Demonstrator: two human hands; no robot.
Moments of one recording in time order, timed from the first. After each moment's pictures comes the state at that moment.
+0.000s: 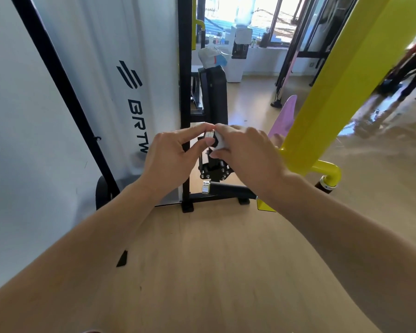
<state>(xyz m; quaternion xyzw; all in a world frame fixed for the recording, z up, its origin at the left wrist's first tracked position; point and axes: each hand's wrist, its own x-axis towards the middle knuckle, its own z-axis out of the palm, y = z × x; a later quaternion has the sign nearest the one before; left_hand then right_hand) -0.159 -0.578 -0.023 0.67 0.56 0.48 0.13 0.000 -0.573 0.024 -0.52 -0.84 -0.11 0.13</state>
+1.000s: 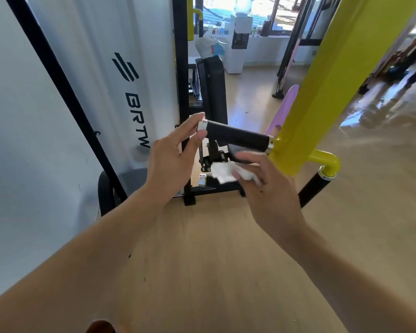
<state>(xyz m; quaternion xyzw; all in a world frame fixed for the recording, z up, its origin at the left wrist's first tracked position) -0.145 -0.582 -0.052 0.61 0.57 0.52 0.18 0.051 -0.626 -0.051 -0.48 -0.72 0.17 0.47</state>
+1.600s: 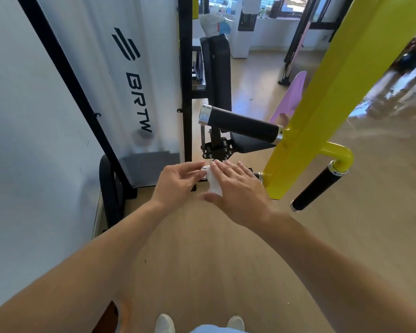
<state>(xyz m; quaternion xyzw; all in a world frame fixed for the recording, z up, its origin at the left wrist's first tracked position) -0.150 -0.608 -0.134 0.56 0.58 0.44 0.41 0.026 -0.601 -0.118 -0.49 -0.87 0.03 0.09</state>
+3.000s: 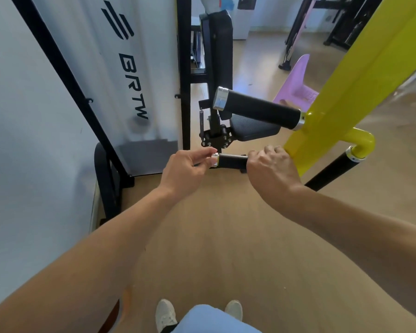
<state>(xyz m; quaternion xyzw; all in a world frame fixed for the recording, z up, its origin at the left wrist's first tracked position) -0.145 -0.576 -0.153 0.57 0.60 0.41 0.38 0.049 -0.569 -0.099 -0.55 -0.81 -0.17 -0.11</state>
